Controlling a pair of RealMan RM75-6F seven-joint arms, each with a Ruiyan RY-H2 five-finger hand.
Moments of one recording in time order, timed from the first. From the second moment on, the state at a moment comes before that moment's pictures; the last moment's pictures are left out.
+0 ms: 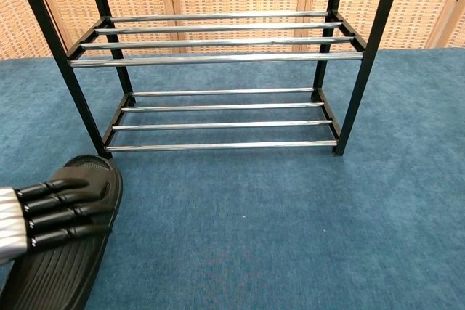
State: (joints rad) left arm -0.46 -1.42 0.24 -1.24 2.08 1.21 0.29; right arm -0.04 -1.03 0.06 -1.73 -1.51 1.59 -0.03
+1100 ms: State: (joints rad) left arm -0.75 -1.22 0.26 -1.60 2.03 0.78 0.37; right arm -0.05 -1.01 0.07 -1.72 -1.47 1.58 0.01
